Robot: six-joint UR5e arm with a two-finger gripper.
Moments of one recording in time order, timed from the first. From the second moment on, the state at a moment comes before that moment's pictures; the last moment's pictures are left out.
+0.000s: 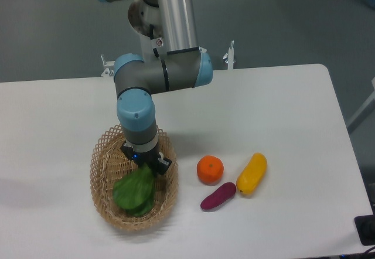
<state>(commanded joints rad) 2.17 -2.01 -1.82 -0.80 1.56 0.67</state>
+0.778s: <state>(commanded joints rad) 2.20 -1.89 -1.78 -0.81 1.54 0.67</state>
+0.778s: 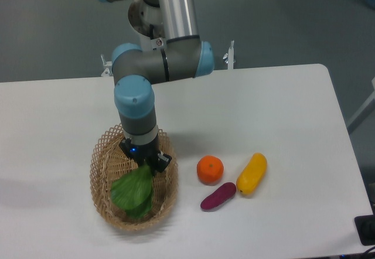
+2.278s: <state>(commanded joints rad) 2.68 -1.77 -1.74 -0.99 1.47 1.39</state>
